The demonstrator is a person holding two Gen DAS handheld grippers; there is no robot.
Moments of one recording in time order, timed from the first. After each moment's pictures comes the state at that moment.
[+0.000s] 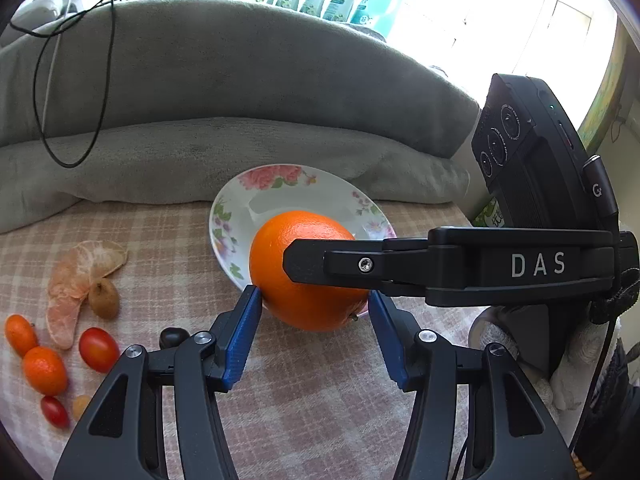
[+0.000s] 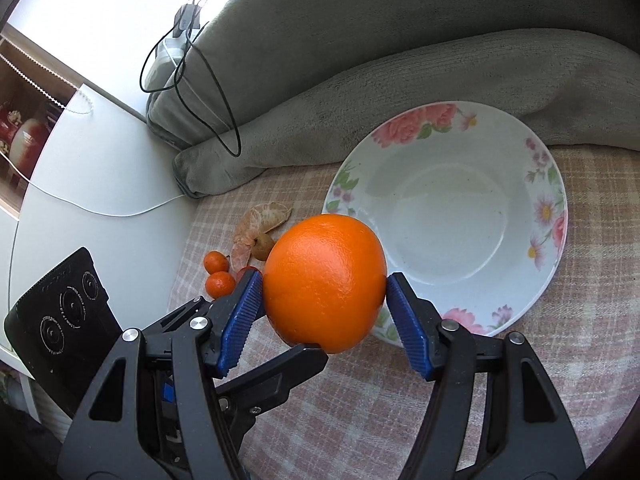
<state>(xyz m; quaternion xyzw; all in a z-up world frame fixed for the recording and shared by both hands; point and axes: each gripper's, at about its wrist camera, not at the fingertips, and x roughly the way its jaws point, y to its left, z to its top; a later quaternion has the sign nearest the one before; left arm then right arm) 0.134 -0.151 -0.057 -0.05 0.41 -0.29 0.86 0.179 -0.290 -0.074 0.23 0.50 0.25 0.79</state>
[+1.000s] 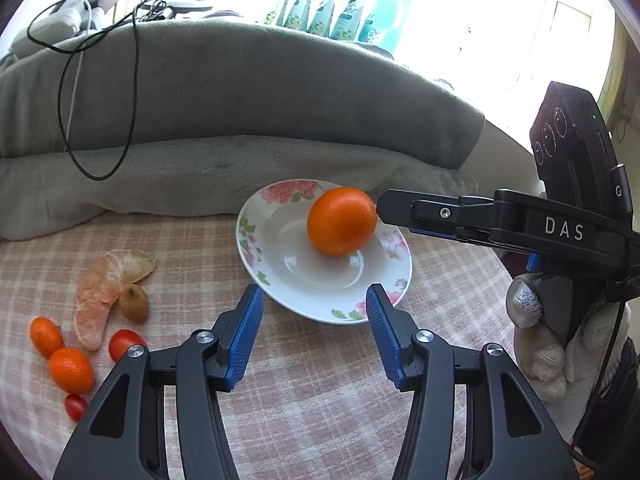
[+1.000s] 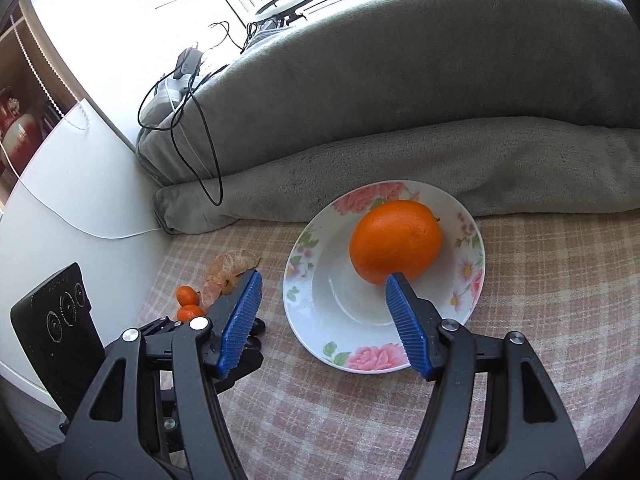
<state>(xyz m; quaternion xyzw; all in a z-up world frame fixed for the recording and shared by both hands) 0.116 -0.122 -0.034 -0.04 0.39 -0.26 0.88 0.154 -0.311 -0.033 0.17 0.41 0.19 0.87</state>
